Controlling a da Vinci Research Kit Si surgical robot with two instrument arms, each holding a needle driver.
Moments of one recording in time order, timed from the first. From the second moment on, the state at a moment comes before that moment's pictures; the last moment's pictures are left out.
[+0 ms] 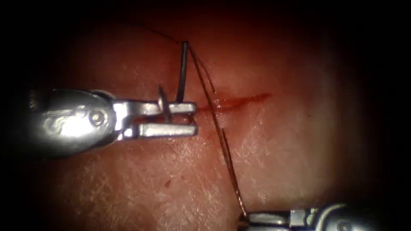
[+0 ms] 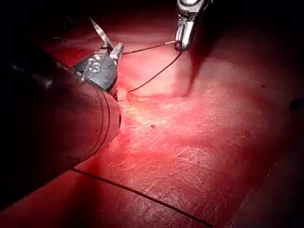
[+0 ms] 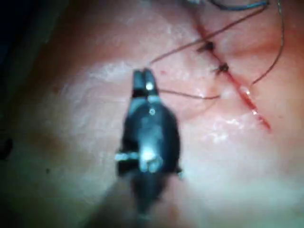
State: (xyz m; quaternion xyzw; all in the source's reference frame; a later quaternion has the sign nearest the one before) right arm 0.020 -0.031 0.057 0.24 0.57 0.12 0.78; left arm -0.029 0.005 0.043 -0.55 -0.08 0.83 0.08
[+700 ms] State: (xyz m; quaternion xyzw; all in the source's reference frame) right arm 0.021 -0.026 0.069 0.03 0.55 0.06 0.84; left arm -0.025 0.007 0.046 -0.52 -0.09 0.84 0.12
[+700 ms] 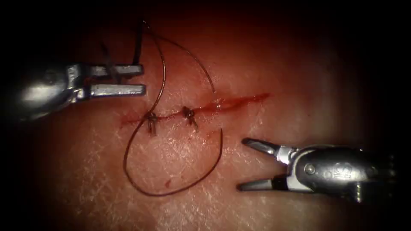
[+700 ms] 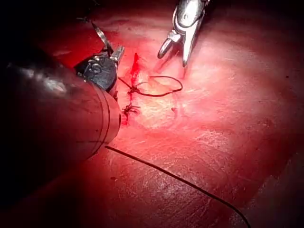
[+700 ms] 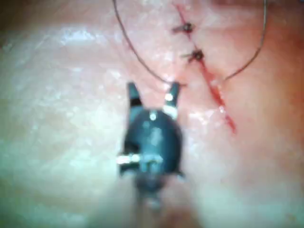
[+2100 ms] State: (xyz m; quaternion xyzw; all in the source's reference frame) right arm 0.017 -0.036 0.063 -0.08 0.47 -0.20 0.85; left arm -0.026 0.006 0.046 -0.52 -0.09 0.84 0.12
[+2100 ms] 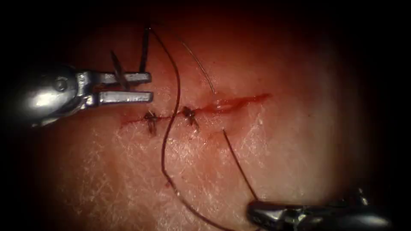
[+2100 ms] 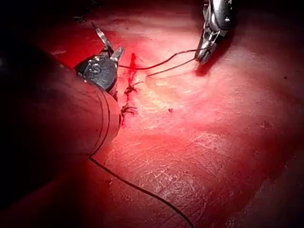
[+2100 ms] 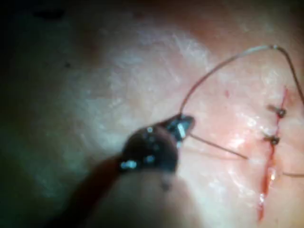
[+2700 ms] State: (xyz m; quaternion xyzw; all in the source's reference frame) right arm 0.016 -0.036 0.060 -0.07 0.49 -0.15 0.86; left arm -0.024 0.004 0.046 -0.51 -0.11 0.84 0.11
